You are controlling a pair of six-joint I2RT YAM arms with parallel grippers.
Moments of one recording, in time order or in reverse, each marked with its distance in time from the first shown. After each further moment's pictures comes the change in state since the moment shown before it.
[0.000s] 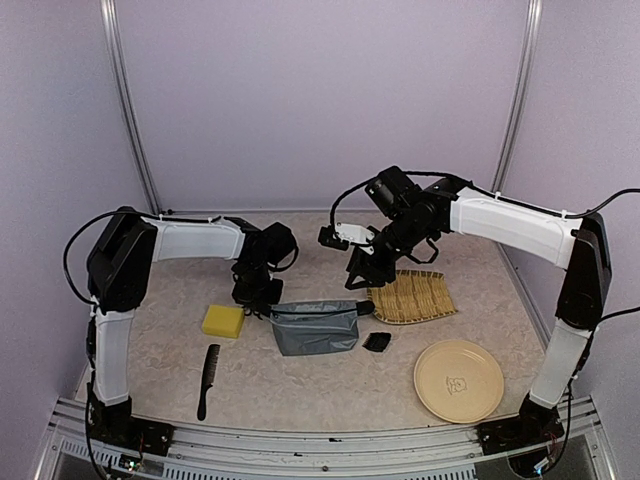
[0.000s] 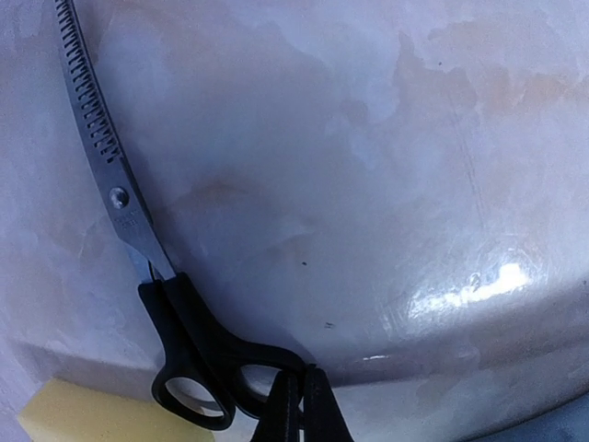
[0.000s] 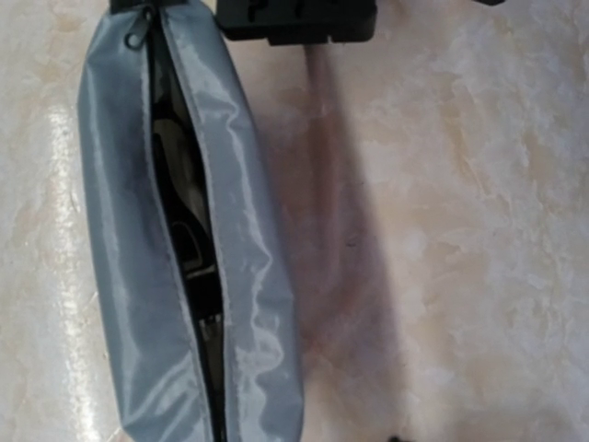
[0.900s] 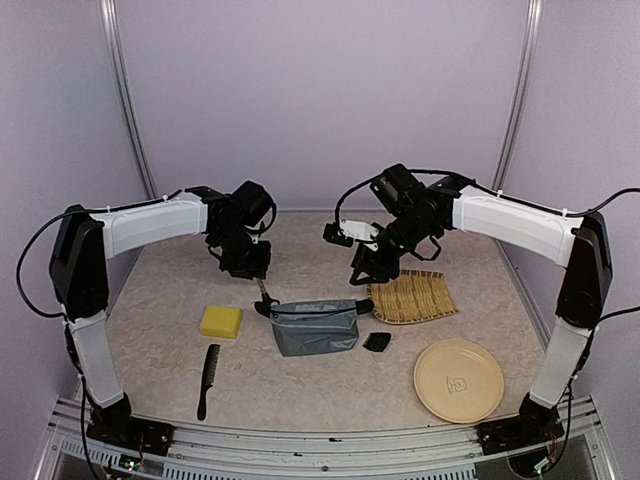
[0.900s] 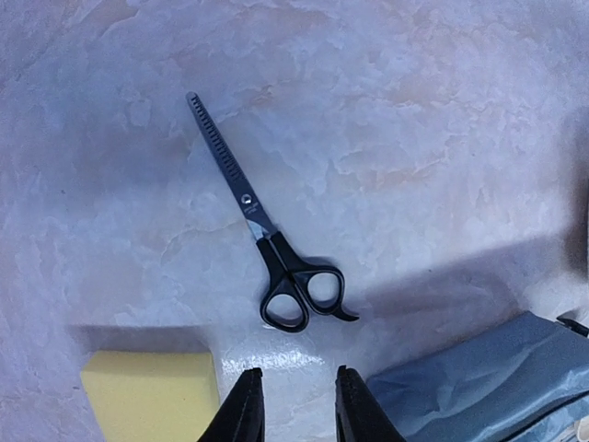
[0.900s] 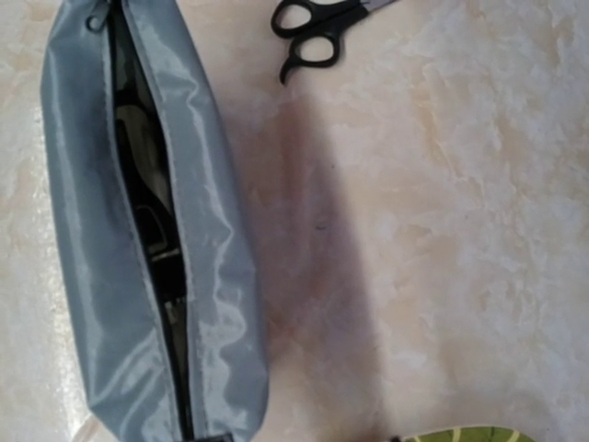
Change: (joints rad) left arm 0.060 -0.238 0.010 0.007 0.078 -0.017; right arm -0.034 0.000 0.000 -0.001 0.010 -0.024
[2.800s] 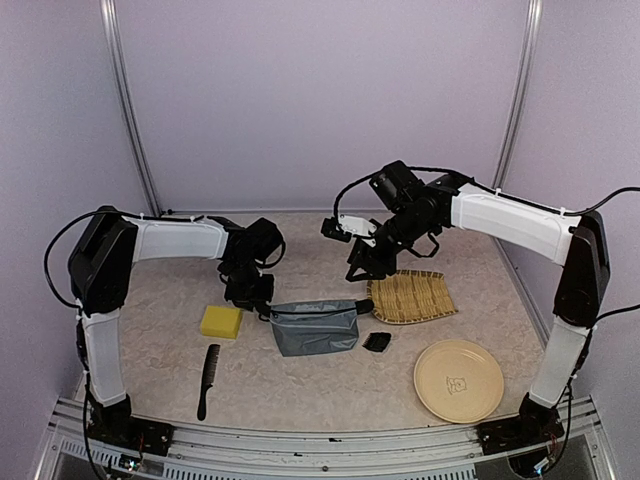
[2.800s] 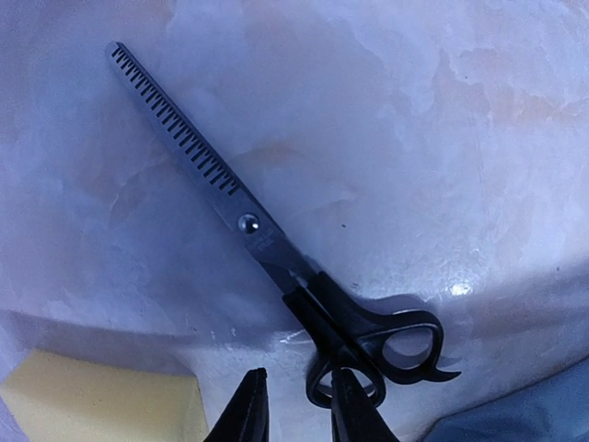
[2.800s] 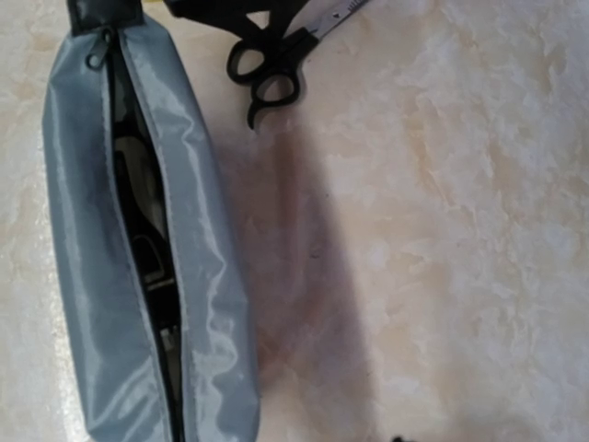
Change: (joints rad) left arm -0.026 0.130 -0.128 0.068 -0.022 -0.090; right arm -0.007 0.016 0.026 0.018 -0.033 0.006
